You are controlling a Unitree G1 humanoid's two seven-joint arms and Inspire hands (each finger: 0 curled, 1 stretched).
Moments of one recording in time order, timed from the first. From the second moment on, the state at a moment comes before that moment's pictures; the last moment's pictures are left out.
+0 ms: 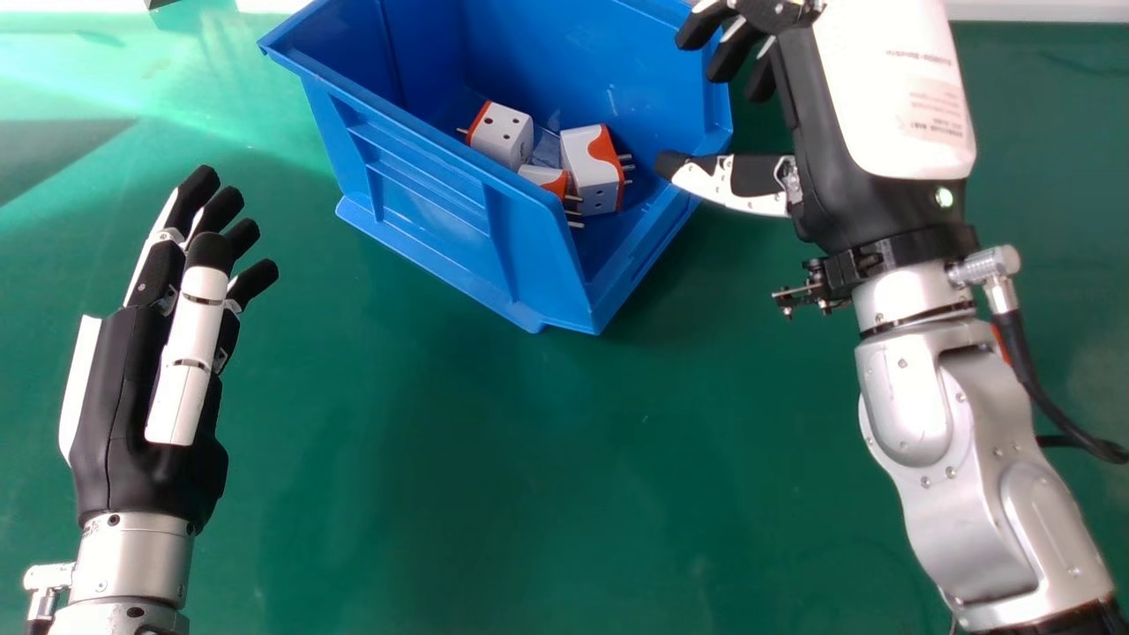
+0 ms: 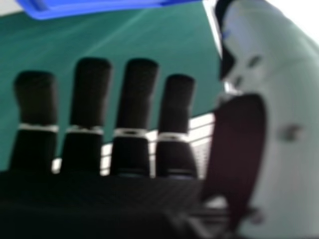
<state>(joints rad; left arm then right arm) 0.18 0.14 0.28 -0.03 -0.29 -0.27 -0.25 -0.31 -0.24 0.21 -0.06 -0.87 0.00 -0.26</state>
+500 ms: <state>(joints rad) 0.19 0.14 0.29 -0.02 -0.29 -0.27 -0.27 -0.15 -0.27 0.21 -0.28 -0.92 0.14 -0.12</state>
